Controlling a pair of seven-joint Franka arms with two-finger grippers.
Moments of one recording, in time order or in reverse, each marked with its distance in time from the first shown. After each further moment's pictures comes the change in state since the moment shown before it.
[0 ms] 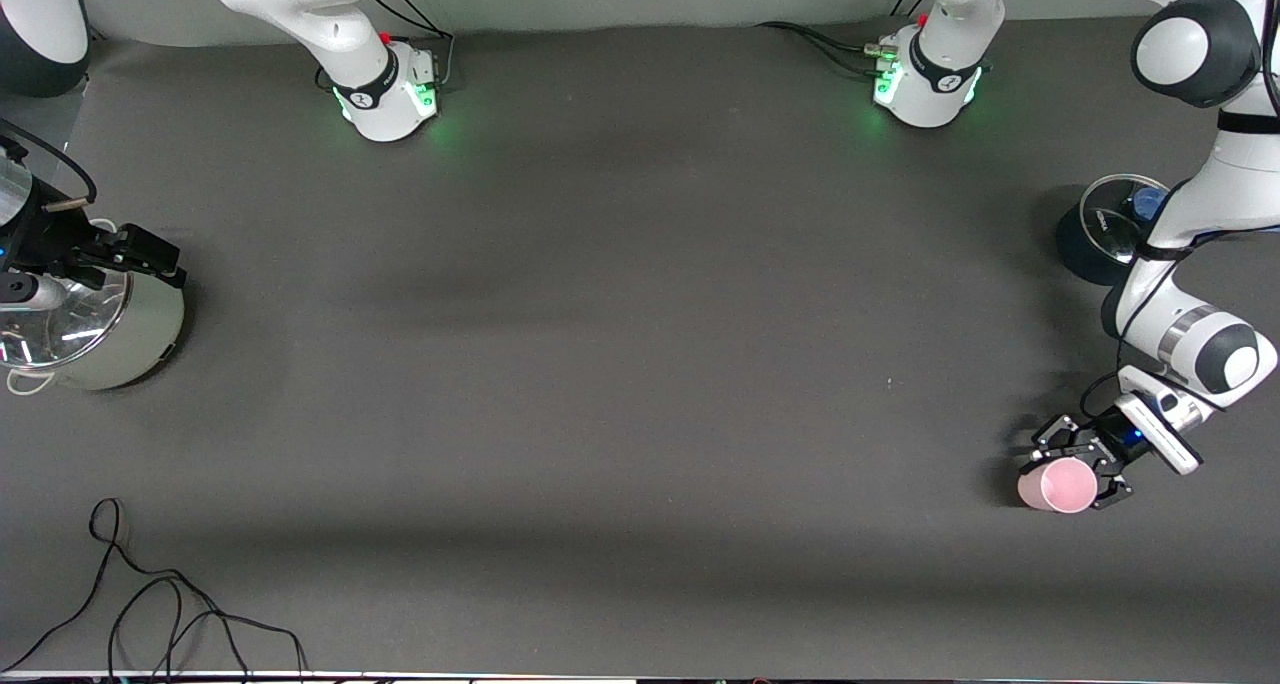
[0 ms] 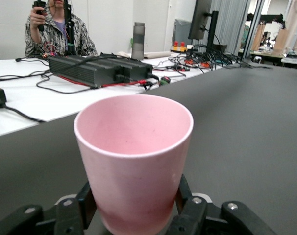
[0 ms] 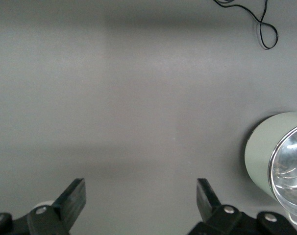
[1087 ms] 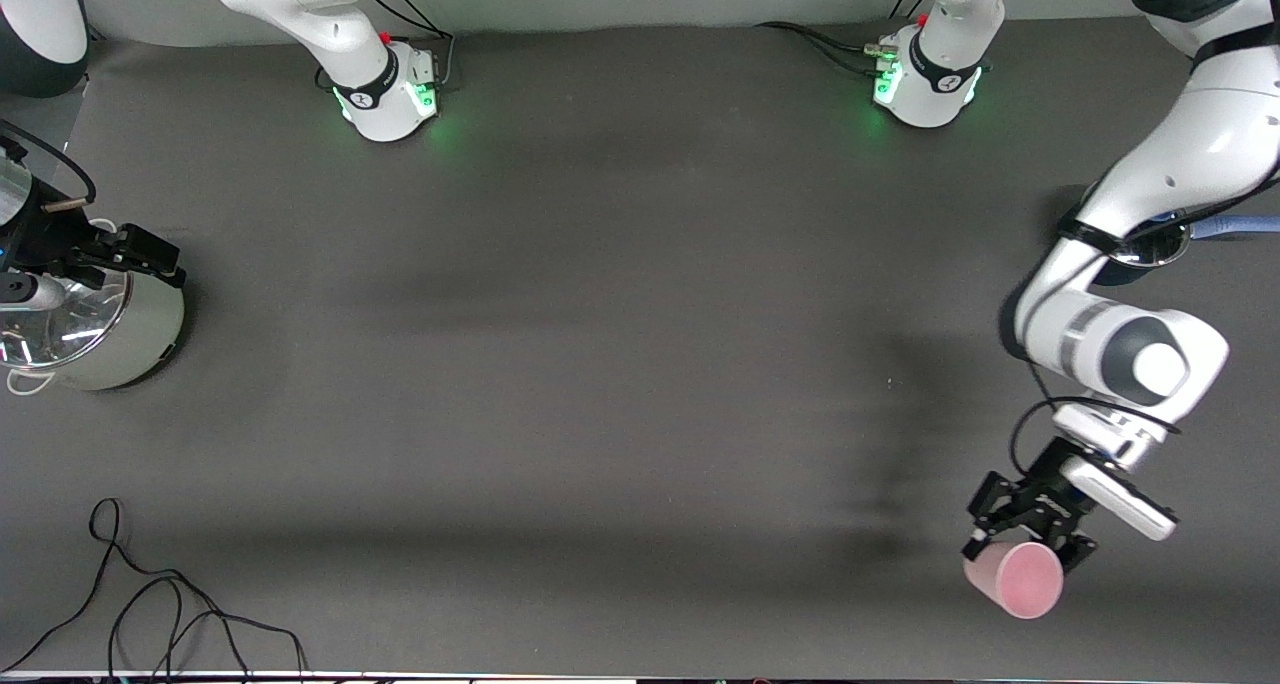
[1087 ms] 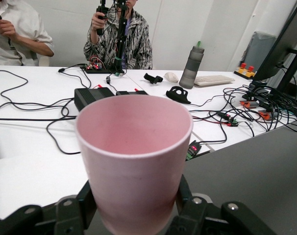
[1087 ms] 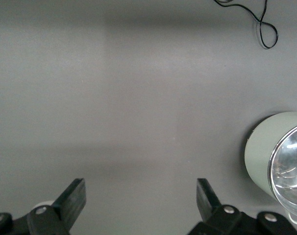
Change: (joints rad) left arm -0.037 -0.114 -0.634 -0.022 0.000 0.939 -0.404; right arm -0.001 0.000 0.000 0.000 0.000 -0.001 0.000
